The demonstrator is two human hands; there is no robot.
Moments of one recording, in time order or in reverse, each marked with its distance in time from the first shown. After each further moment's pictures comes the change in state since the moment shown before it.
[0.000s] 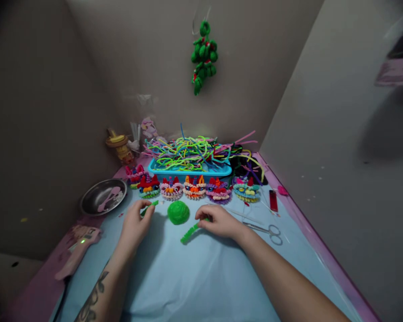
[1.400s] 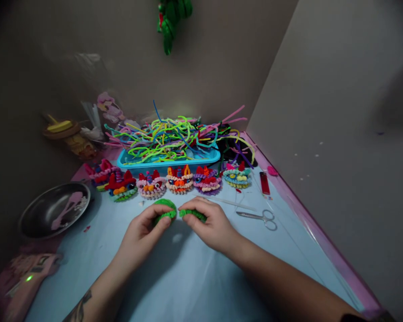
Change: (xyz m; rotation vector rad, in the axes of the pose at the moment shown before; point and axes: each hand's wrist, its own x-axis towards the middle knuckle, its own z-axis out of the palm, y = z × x) left_hand -0.003 0.060 0.028 -0.669 -0.519 0.089; right_hand -0.004 -0.033 0.010 0.112 0.405 0.039
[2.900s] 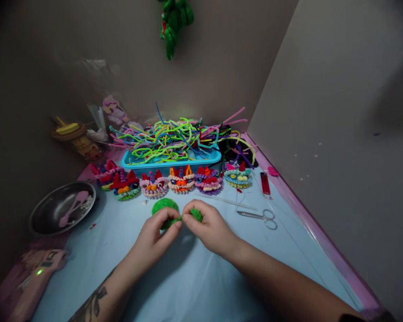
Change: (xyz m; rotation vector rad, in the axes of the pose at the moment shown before) left_hand -0.006 0.004 0.010 0.241 -0.105 0.144; right_hand -0.005 -0.008 0.010 0.154 -0.063 0.213
